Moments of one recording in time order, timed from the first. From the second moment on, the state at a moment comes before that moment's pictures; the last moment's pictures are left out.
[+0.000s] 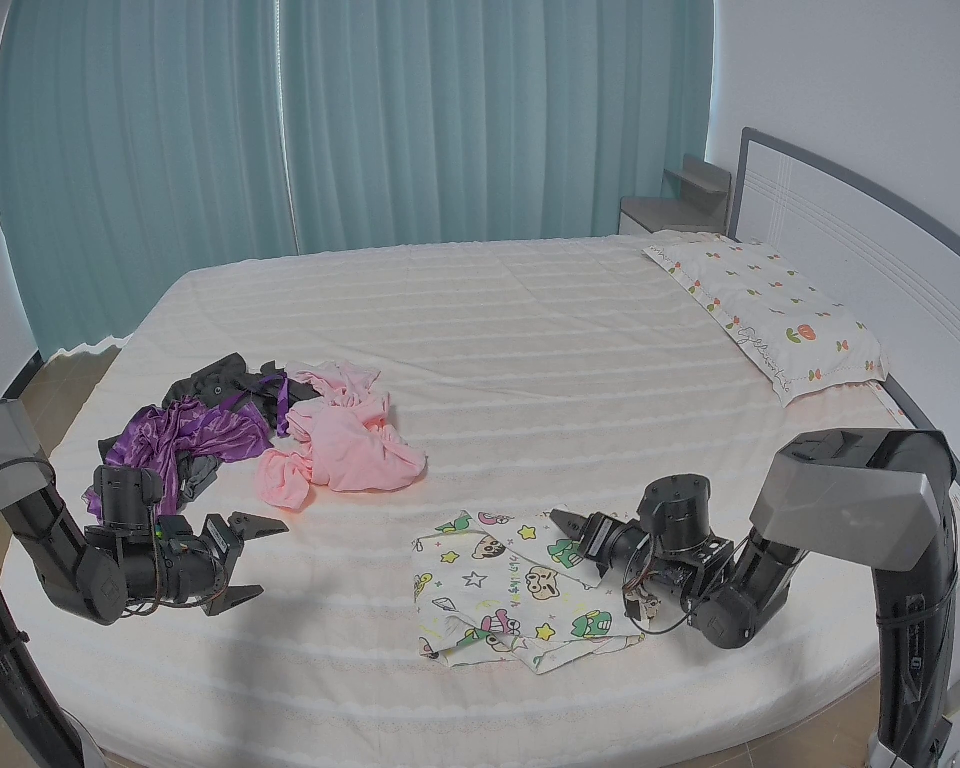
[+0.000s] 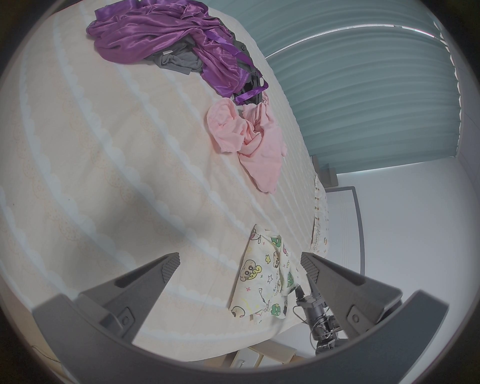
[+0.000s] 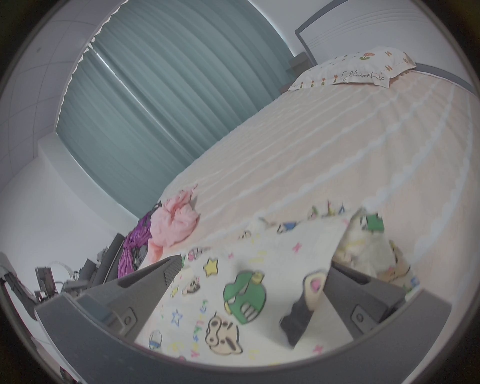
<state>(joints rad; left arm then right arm) 0.07 1.97 -0.43 -0.83 -0.55 -0.94 0.49 2.38 -0.81 -1.17 -0.12 0.72</state>
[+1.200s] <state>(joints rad) 0.07 1.98 -0.43 -0.83 -0.55 -0.94 0.51 2.23 -0.81 -1.07 -0.10 0.78</state>
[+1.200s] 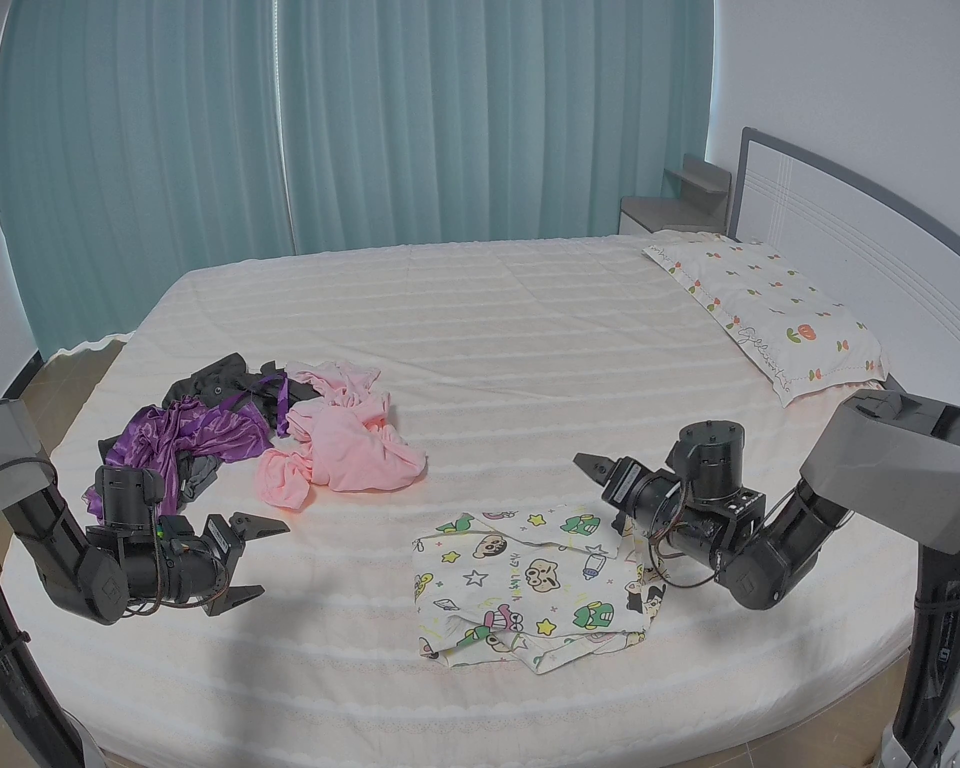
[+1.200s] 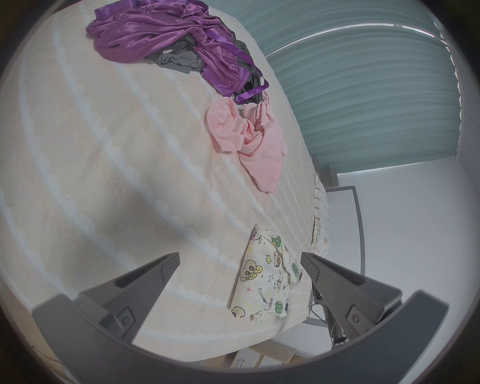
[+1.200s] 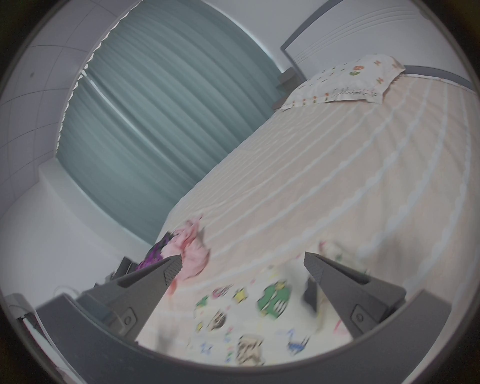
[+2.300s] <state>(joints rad) 0.05 1.99 -0.43 -0.83 -0.50 -0.91 0.52 2.42 -1.01 -0.96 -0.14 0.78</state>
